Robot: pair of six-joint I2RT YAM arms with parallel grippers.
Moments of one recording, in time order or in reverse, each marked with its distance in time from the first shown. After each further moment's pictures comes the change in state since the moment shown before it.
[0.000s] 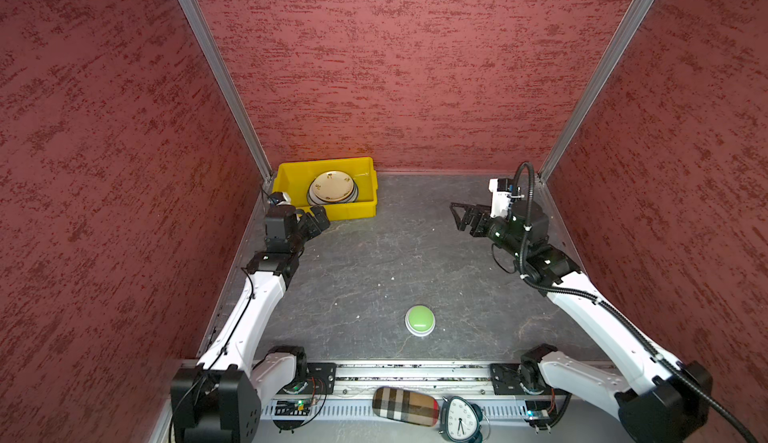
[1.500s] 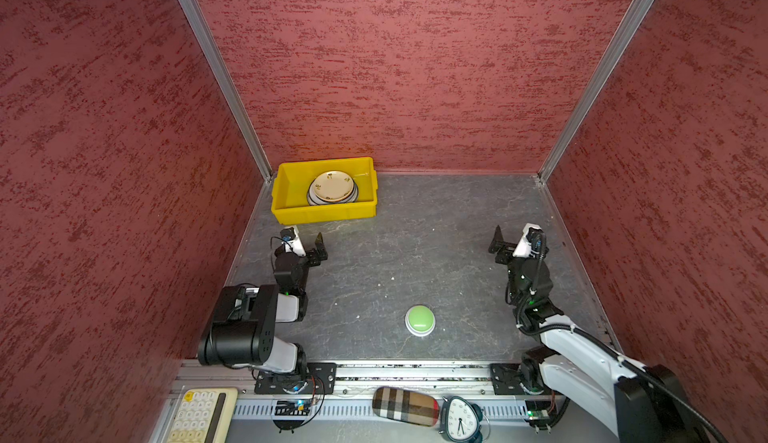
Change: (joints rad) left arm 0.068 0.494 -0.529 1.272 -0.047 0.375; right arm -0.139 -0.030 -0.689 0.886 0.571 -0.364
